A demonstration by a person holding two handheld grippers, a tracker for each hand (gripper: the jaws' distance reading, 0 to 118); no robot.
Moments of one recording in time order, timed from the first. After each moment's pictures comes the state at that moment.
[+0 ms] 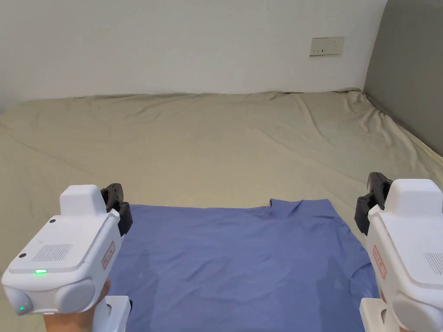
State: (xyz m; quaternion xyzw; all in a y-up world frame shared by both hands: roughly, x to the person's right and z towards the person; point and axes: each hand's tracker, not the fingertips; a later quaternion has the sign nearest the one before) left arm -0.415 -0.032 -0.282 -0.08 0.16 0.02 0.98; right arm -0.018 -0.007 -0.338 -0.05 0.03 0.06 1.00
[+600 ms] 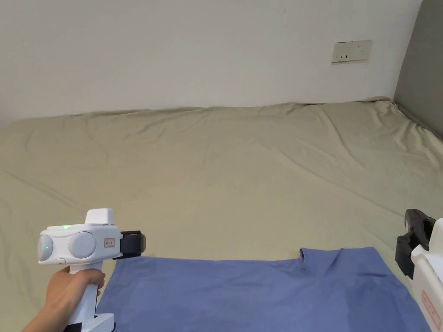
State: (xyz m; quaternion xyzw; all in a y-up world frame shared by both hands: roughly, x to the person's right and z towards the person) left arm -0.577 -0.144 -0.565 -0.41 0.15 0.09 0.89; right arm -0.053 -0.054 -0.504 -0.10 0.02 0.08 0.99
